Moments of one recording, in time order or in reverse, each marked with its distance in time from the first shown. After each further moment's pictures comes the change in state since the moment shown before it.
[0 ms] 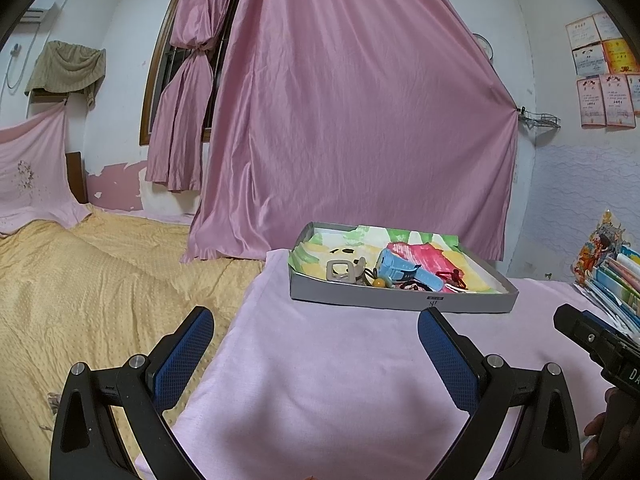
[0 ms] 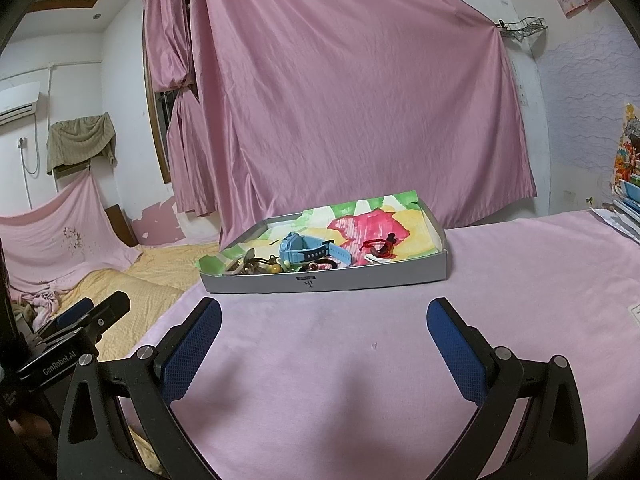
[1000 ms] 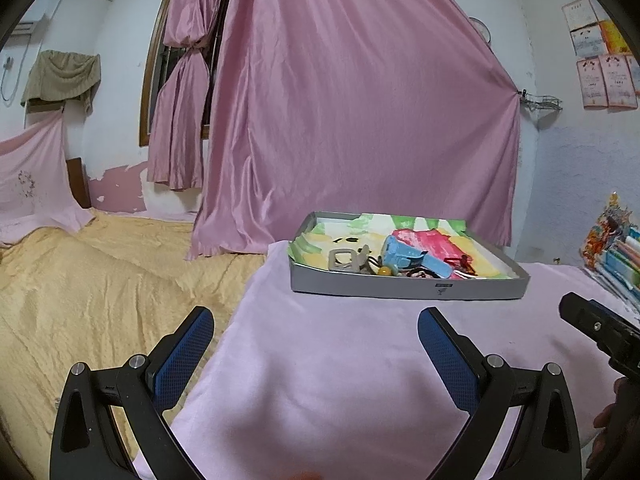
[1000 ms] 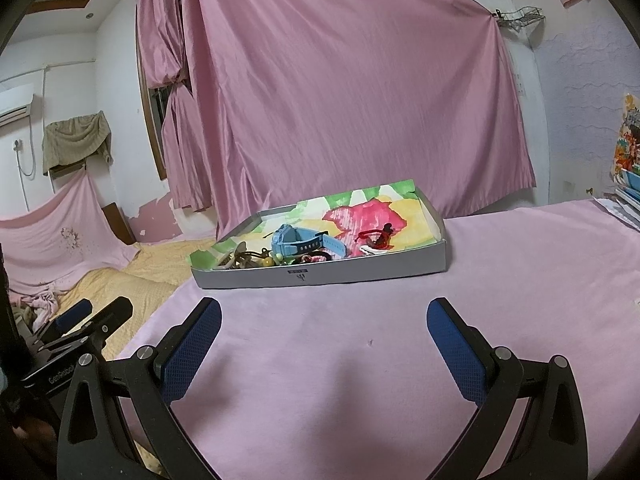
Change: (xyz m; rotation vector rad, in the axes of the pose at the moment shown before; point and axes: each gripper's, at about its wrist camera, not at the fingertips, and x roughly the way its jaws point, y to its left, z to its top) left arm 0.007 -0.008 -0.007 0.054 0.031 0.038; right arm 0.015 -0.006 -0.004 0.020 0.031 -0.008
